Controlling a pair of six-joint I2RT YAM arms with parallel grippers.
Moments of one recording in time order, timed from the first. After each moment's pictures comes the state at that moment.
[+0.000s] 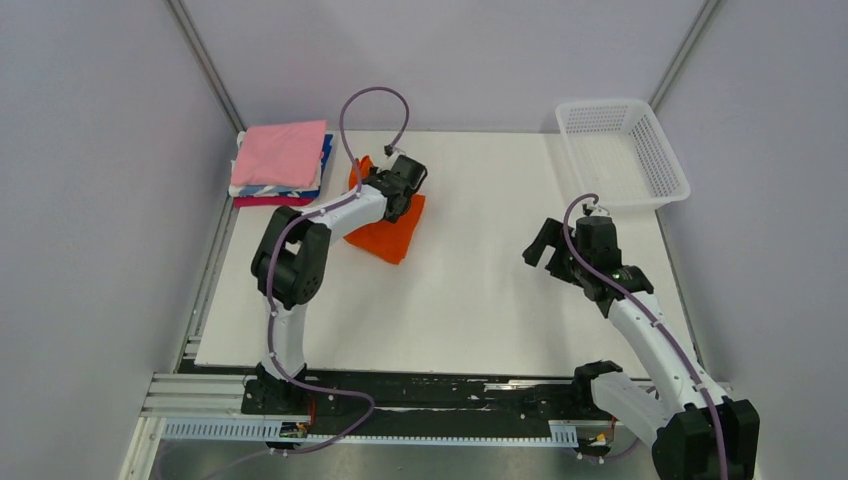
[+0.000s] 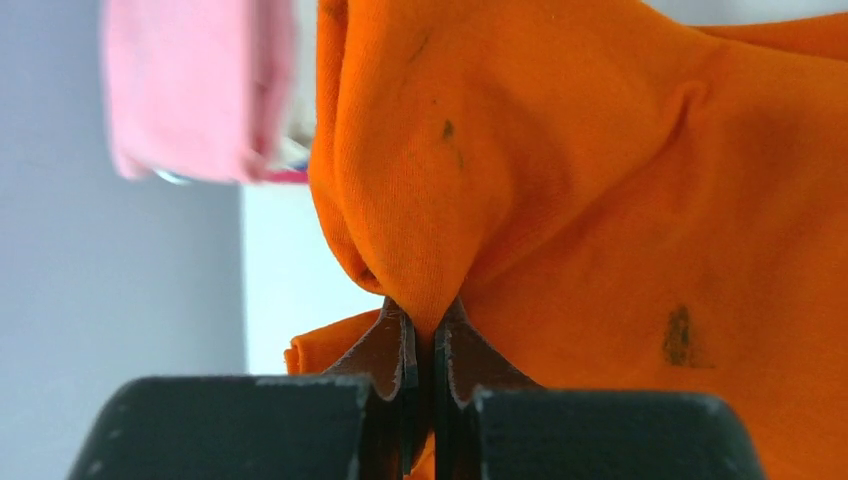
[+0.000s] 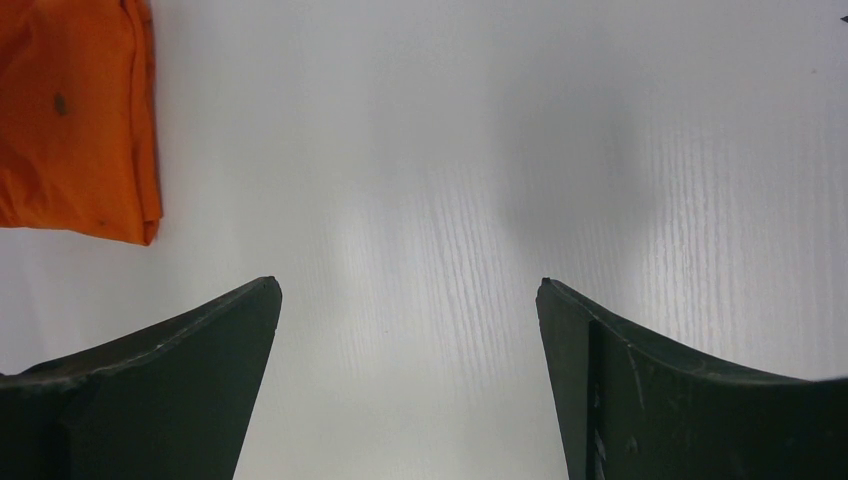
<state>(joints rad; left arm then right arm) -0.58 2.04 1.51 -0.52 -0.89 -0.10 0.20 0.95 0.68 -0.47 -0.02 0.57</state>
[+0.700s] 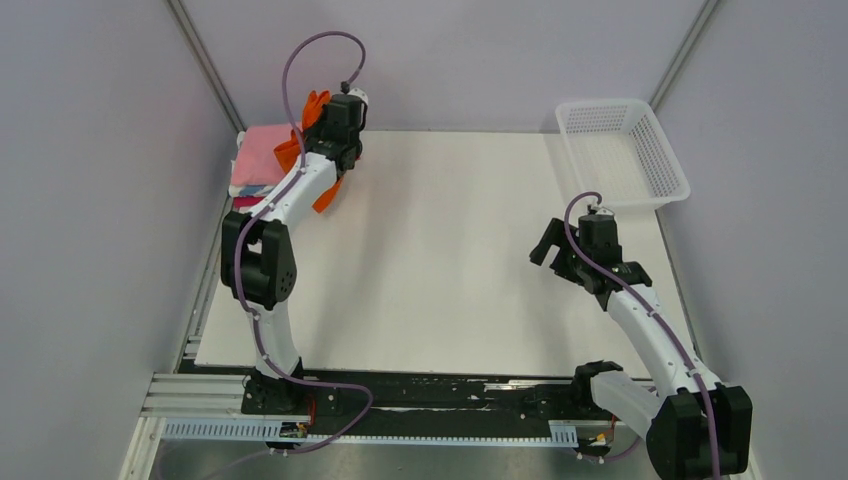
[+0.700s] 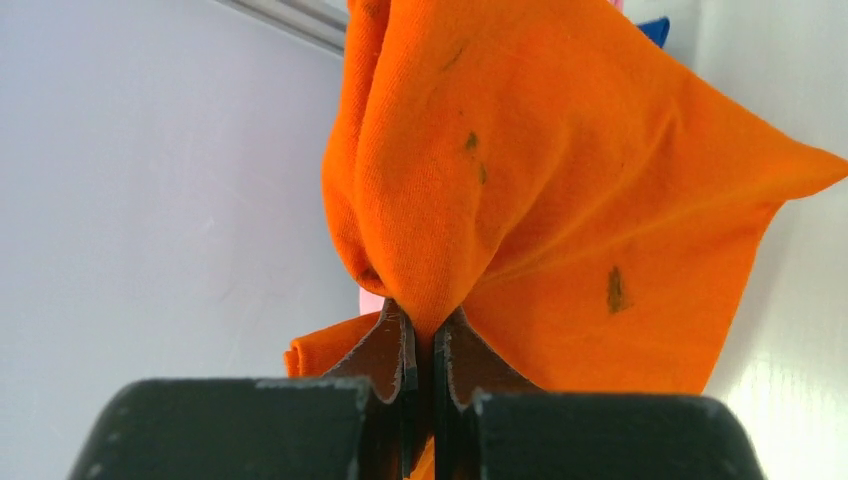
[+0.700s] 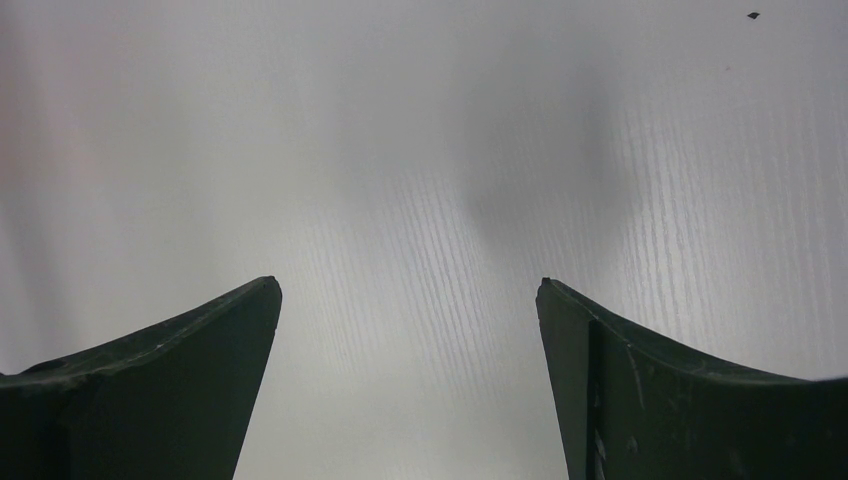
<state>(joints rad) -0.30 1.93 1.68 -0.25 -0.79 0.50 0.15 1.01 0.68 -0.47 0.02 0.55</state>
